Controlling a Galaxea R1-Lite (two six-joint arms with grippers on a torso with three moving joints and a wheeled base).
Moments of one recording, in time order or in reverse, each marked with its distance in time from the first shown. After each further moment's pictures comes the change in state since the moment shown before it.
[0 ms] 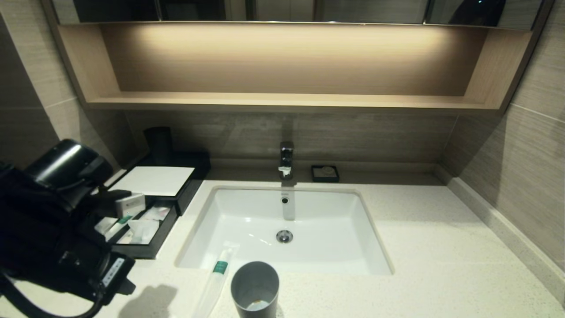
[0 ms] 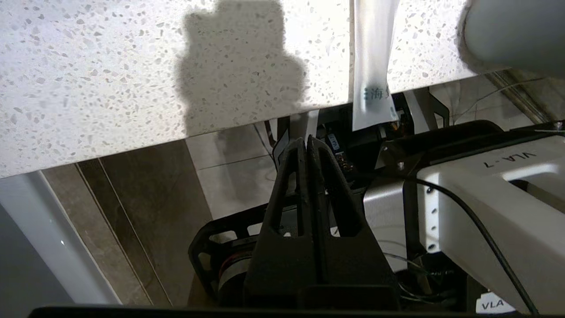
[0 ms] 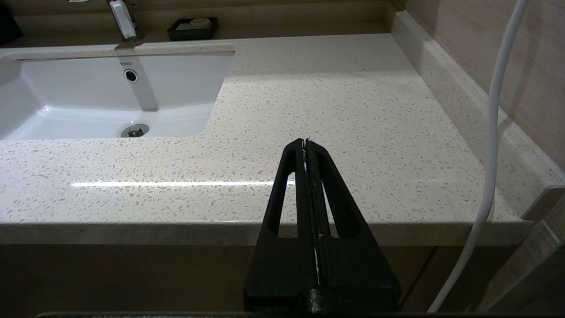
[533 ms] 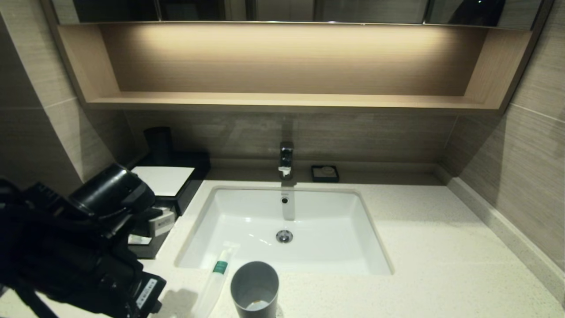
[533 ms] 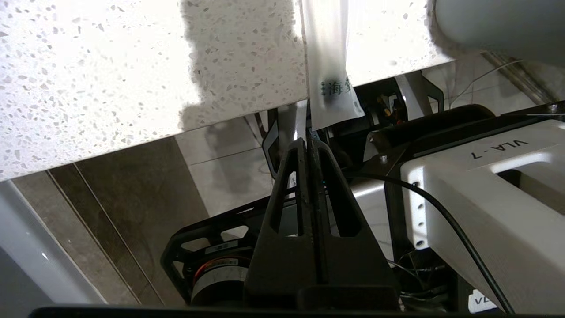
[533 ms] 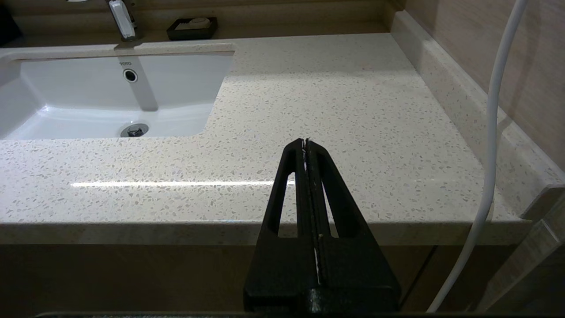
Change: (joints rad) left arm -0.171 0.036 0.082 -0.096 0.022 -0.125; right arm 0.000 0.000 0.000 0.000 0.000 0.000
